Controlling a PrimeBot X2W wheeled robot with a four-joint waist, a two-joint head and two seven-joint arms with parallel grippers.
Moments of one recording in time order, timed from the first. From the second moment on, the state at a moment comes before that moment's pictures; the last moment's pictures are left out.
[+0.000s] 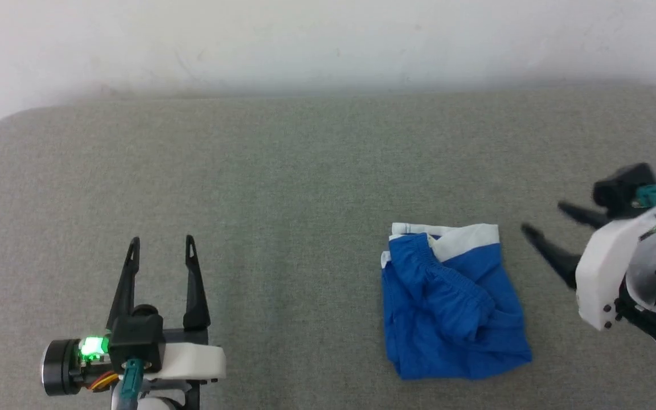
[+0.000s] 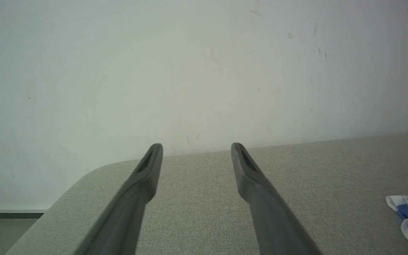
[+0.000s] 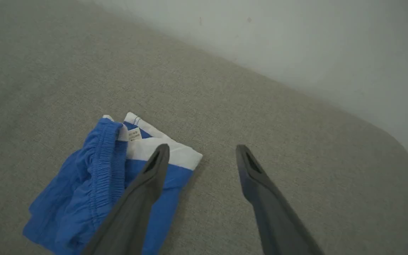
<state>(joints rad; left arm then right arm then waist) 0.00 0.16 -0.15 -0.04 -0.03 0.28 -0.26 -0.33 -0.57 0.32 -0.01 0.52 0.13 0.43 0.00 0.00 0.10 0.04</state>
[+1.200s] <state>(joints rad) -0.07 0.21 -0.10 -0.09 0.01 0.29 -0.26 -0.69 -0.75 0.75 0.21 0.74 0.13 0.44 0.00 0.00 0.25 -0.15</state>
